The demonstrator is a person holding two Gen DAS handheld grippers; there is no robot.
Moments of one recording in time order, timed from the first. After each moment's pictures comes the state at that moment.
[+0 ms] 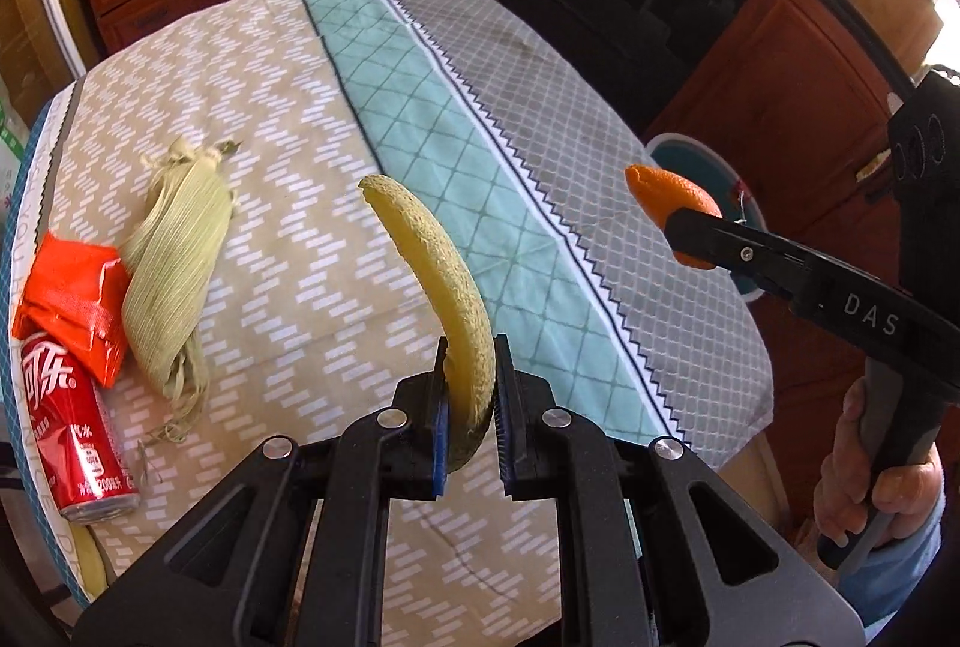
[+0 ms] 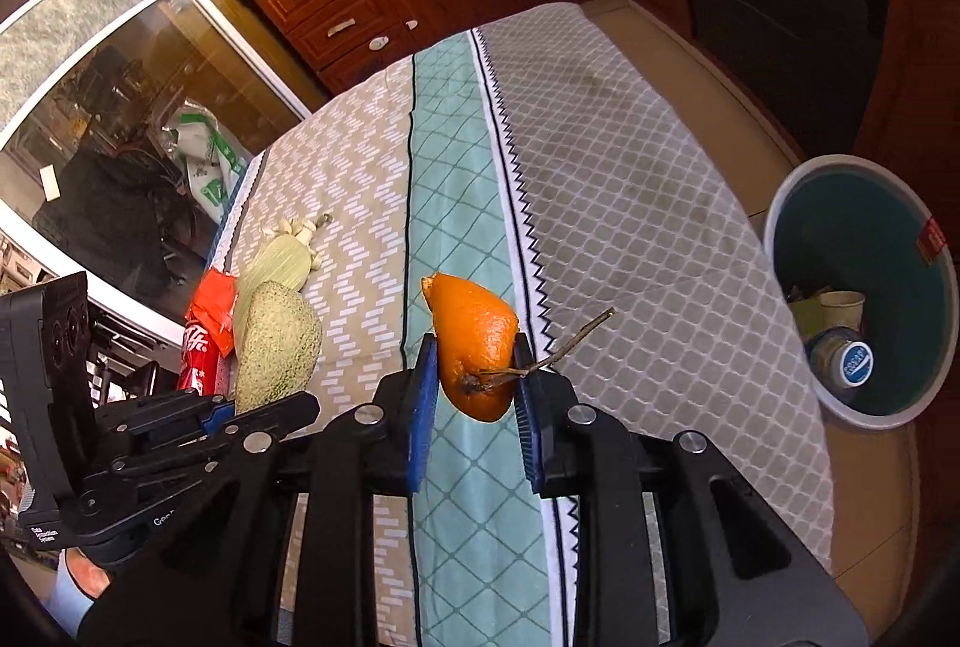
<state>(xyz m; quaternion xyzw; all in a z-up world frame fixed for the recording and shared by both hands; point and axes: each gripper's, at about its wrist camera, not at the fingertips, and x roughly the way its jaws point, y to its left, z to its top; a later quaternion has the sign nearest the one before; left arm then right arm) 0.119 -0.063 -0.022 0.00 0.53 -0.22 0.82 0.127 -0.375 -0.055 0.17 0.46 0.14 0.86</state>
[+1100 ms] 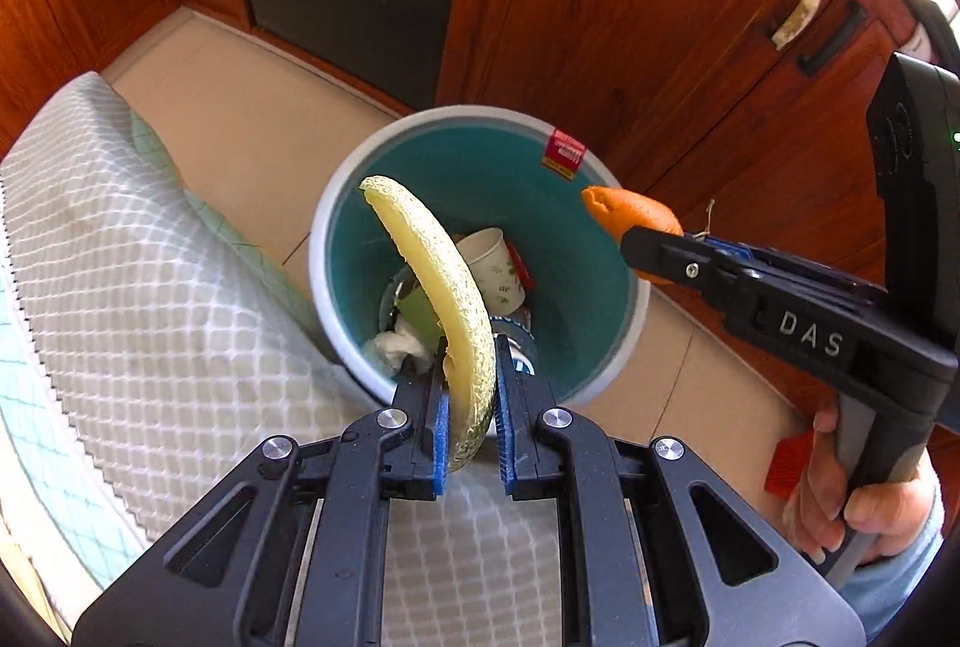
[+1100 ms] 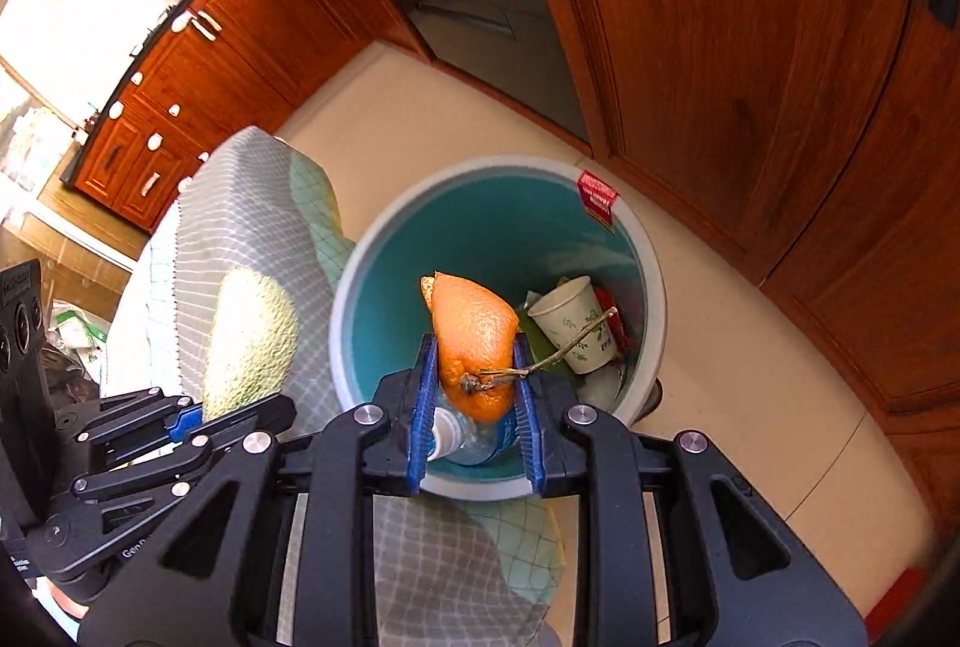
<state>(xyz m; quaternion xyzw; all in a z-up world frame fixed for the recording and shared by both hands) 0.183 -0.363 -0.061 0.15 0.55 -0.37 0.74 0.123 -0.630 -0.119 0.29 0.47 -0.07 0.83</state>
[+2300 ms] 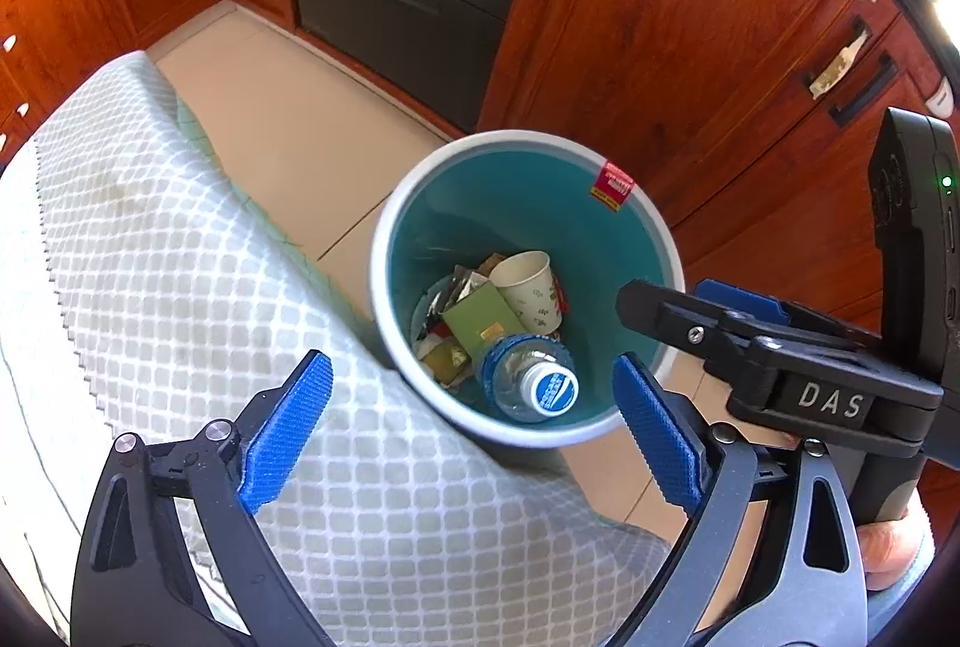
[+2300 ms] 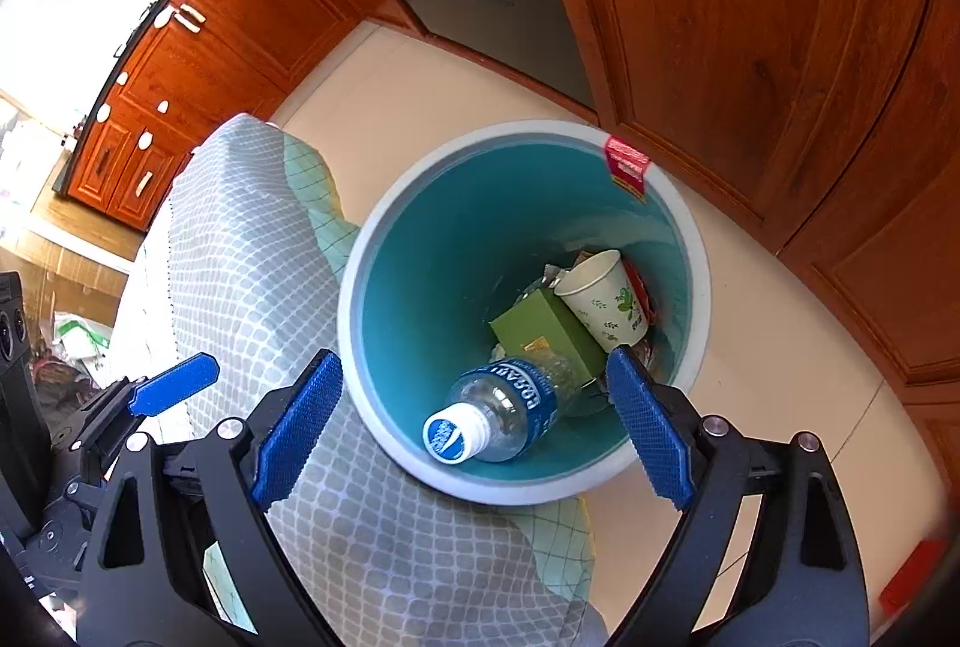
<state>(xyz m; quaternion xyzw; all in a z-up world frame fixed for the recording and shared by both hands) 0.193 -0.348 -0.059 0.12 0.54 -0.33 0.77 0.139 -0.613 -0.124 0.31 0.49 -0.07 0.81</state>
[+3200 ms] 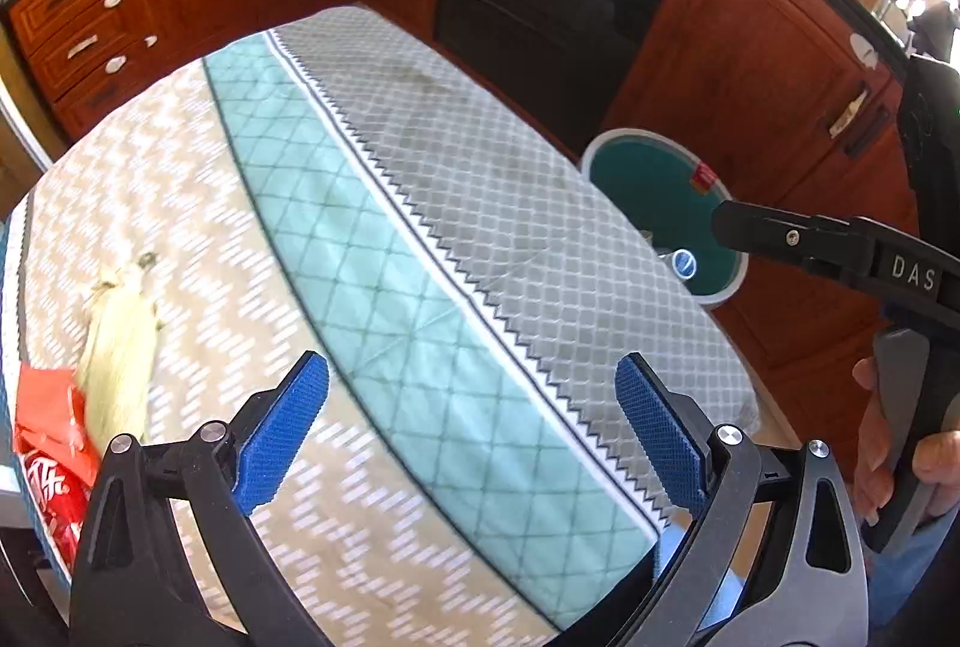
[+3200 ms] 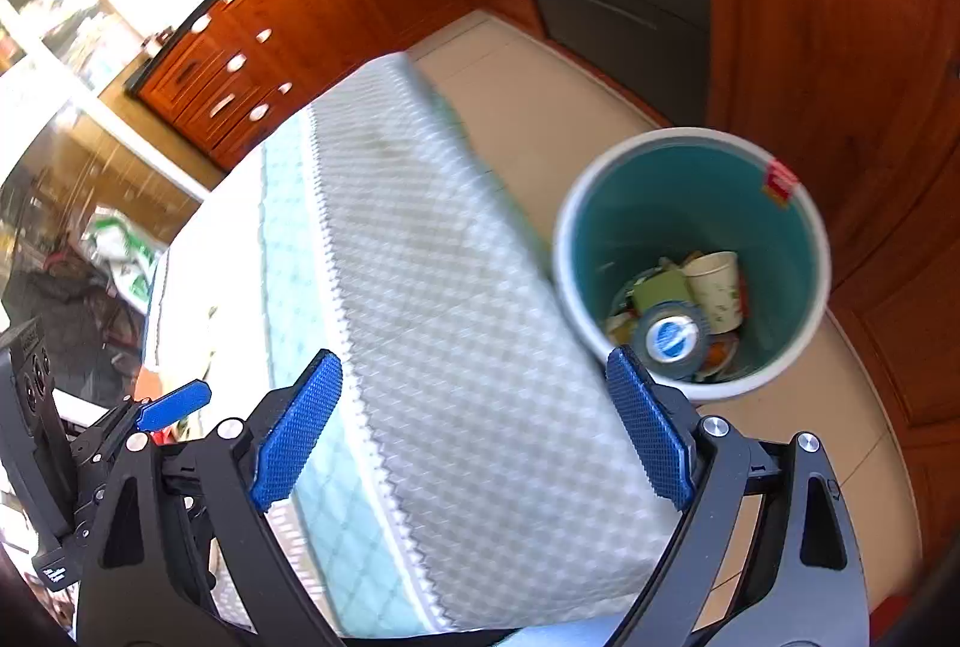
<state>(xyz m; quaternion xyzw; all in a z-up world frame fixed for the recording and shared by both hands) 0.128 -0.125 -0.013 0.07 0.51 -0.24 0.82 0.119 -0.460 -0.049 0.22 0.48 0.02 0.85</state>
